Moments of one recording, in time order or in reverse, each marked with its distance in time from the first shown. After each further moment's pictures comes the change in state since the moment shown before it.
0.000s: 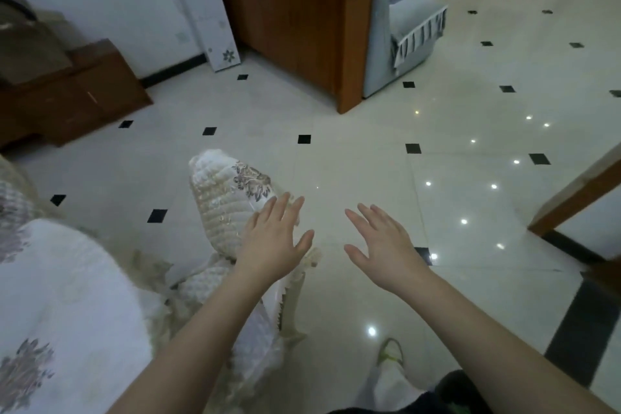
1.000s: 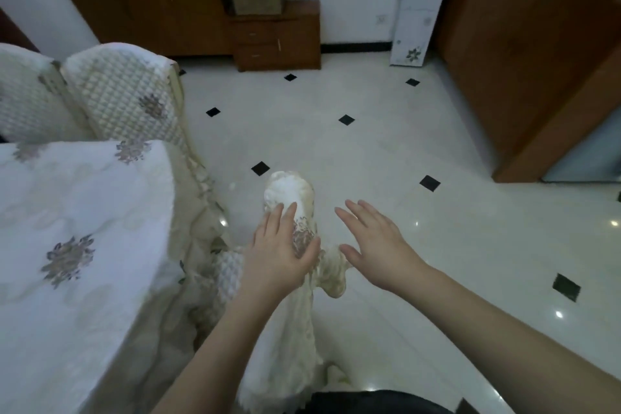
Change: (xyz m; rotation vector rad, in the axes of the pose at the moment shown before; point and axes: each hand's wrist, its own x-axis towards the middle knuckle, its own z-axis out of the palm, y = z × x) left_hand 0.133 -0.063 0.012 -0.232 0.331 -0.835; right_hand 0.311 -0.051 -0.033 -0.152 -0.303 -0.793
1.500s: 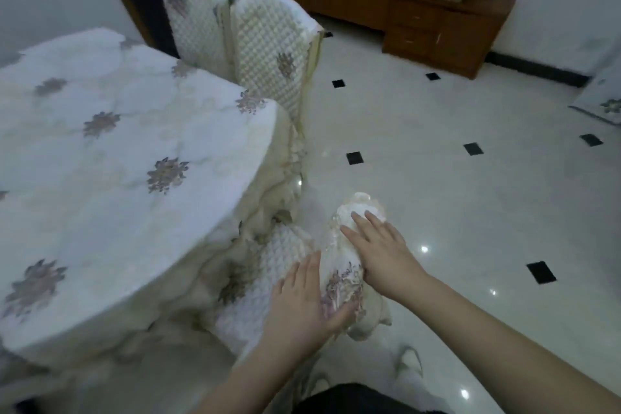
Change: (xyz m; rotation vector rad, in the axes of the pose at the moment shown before) left_hand -0.019 0.001 0.039 0.003 0.050 -0.470; right_hand 0.157 -0.010 0.034 -0.265 -0.279 -0.562
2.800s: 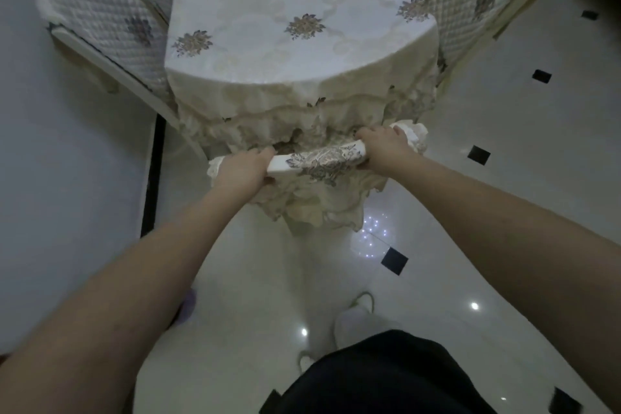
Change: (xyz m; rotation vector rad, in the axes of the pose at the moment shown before) left_hand -0.083 0.020 0.032 0.273 0.069 -0.736; right_hand 0.061 0.033 0.011 -0.168 -0.104 -0.604
